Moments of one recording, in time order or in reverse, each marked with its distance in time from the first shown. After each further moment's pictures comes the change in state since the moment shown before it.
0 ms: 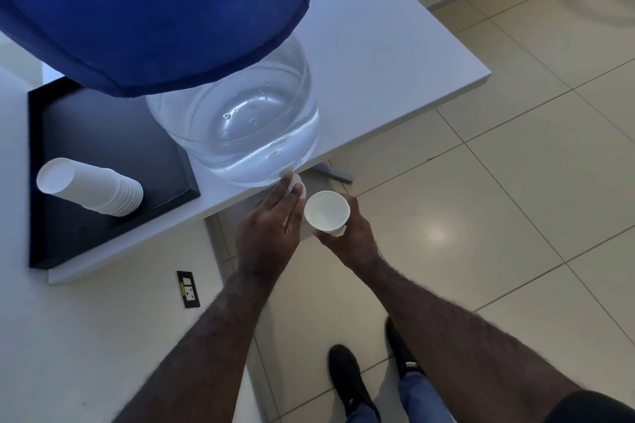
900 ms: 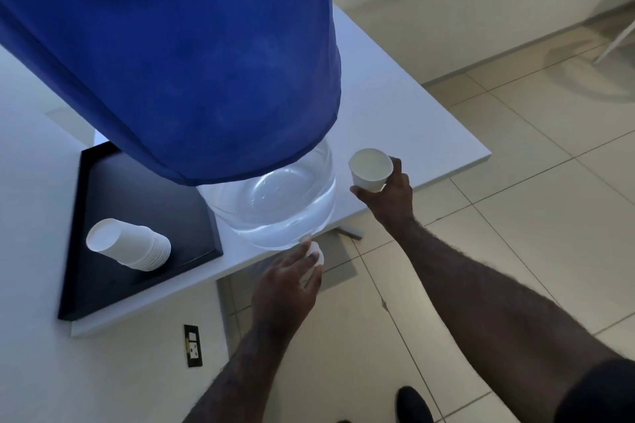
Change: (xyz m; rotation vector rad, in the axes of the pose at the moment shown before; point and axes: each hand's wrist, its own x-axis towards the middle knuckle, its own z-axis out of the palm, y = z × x) left_hand 0.016 0.013 -0.023 -0.009 -0.063 -0.079; right_hand 0.154 -0.085 -0.070 -0.178 0.260 -0.031
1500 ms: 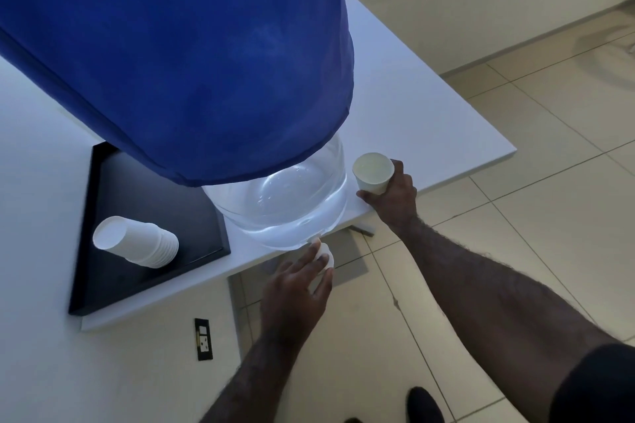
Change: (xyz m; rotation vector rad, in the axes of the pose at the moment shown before) left_hand -0.003 -0.007 0.012 -0.028 0.012 -0.022; right_hand 0.015 0.026 0.034 -0.071 -0.079 0.041
